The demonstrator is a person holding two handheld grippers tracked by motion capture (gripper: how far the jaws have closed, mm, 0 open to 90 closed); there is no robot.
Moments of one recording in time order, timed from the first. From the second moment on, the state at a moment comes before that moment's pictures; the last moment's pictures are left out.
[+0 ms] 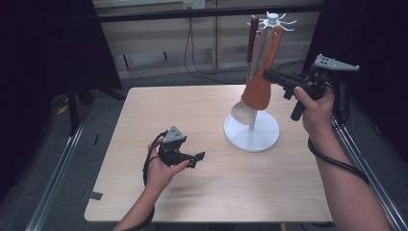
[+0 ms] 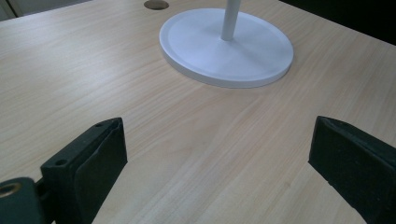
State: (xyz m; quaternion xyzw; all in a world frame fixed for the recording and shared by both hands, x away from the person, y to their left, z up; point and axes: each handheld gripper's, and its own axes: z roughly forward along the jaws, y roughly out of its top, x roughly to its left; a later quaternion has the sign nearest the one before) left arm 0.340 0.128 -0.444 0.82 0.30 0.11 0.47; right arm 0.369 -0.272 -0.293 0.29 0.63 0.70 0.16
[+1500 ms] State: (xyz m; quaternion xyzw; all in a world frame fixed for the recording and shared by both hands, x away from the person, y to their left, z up) left arm 0.334 0.131 -0.443 0.82 0.30 0.12 0.47; right arm 0.313 -0.272 -0.343 0.33 0.63 0.64 0.29
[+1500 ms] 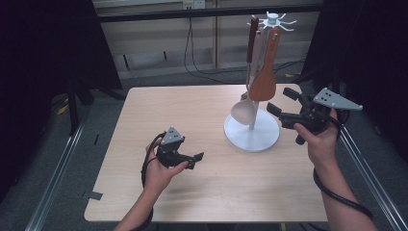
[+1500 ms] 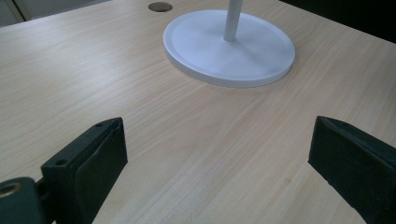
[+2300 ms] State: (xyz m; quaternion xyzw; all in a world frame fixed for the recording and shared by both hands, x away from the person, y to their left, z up) left arm 0.334 0.133 -0.446 0.82 0.30 0.12 0.47; right arm 0.288 -0.269 -0.387 0.34 0.65 0.62 0.27
